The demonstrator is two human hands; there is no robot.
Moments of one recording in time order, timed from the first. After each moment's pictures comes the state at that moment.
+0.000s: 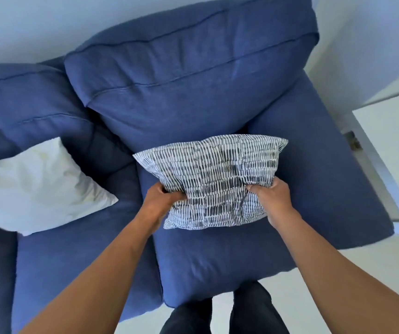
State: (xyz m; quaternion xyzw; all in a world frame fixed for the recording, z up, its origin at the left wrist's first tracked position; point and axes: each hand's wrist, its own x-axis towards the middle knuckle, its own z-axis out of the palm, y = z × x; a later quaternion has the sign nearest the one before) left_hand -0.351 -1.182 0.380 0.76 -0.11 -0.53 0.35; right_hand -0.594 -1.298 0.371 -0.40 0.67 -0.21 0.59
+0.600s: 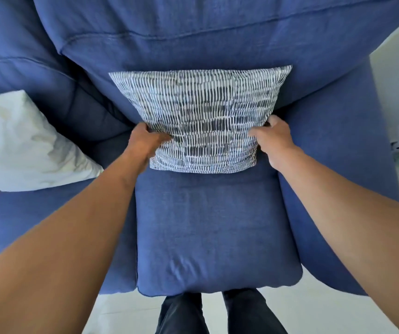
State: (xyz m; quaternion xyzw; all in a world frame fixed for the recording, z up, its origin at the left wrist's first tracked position) left_hand -0.278 -1.290 0.304 0.83 -0.03 -0.43 0.35; right_hand -0.512 -1.464 0.295 -0.53 0.63 -0.07 0.57
